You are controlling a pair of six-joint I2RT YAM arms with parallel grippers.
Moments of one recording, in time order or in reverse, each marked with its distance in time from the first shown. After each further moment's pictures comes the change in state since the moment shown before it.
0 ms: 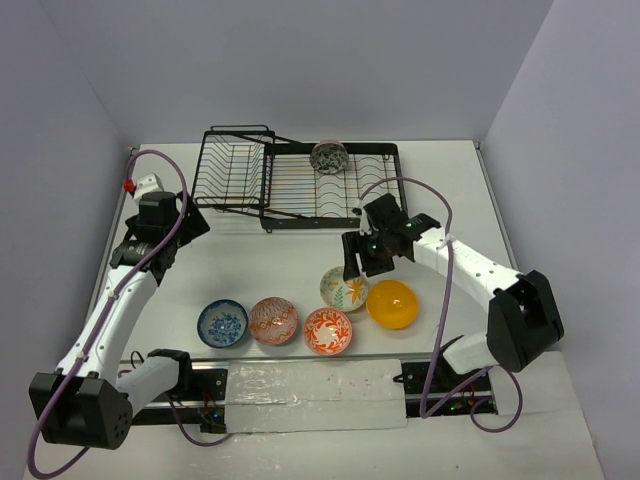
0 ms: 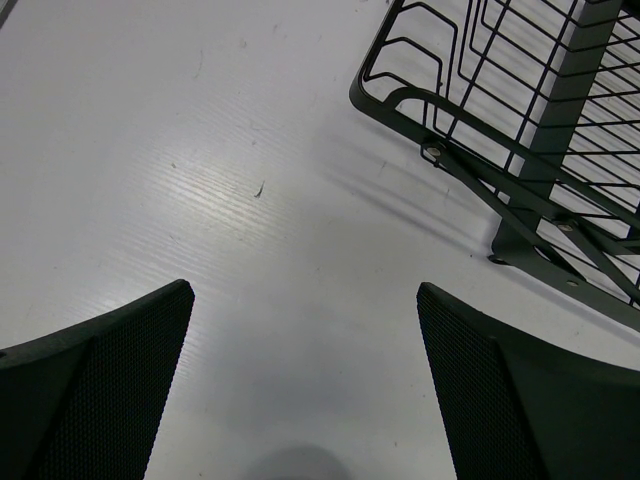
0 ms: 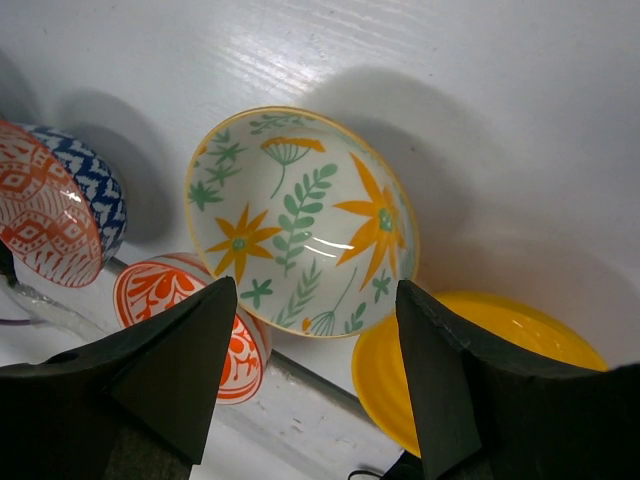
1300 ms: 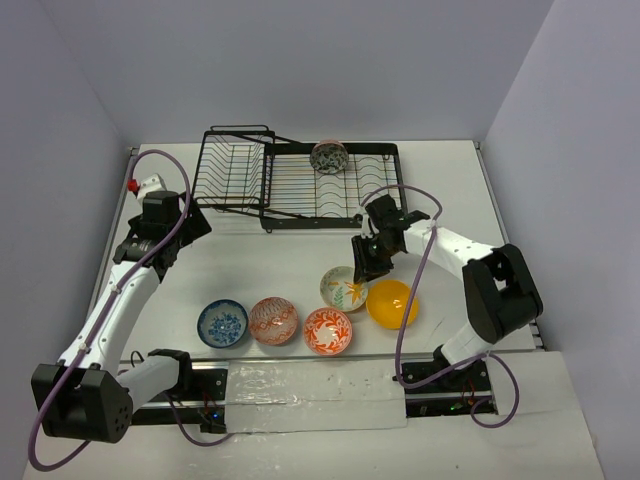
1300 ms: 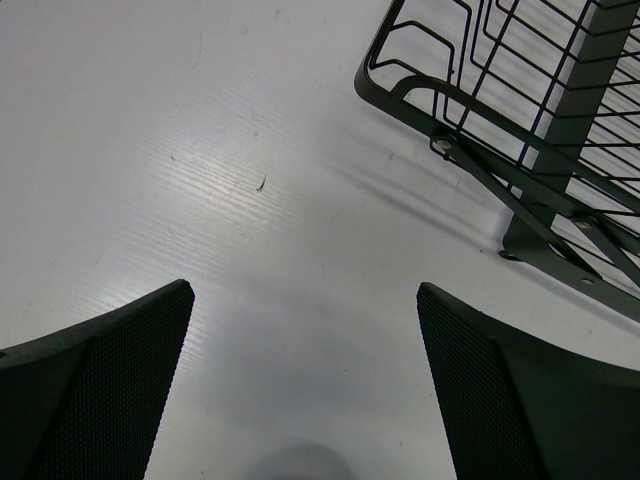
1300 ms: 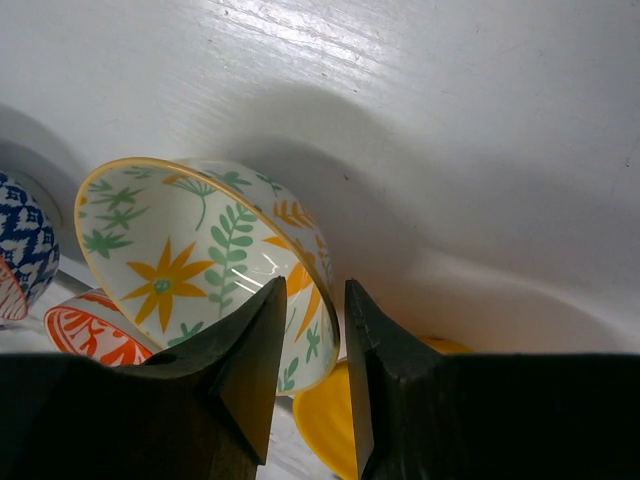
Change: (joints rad) left arm -0.003 0.034 0.000 0.000 0.000 0.000; right arm -0.095 0.170 -0.021 0.054 -0.061 -0.071
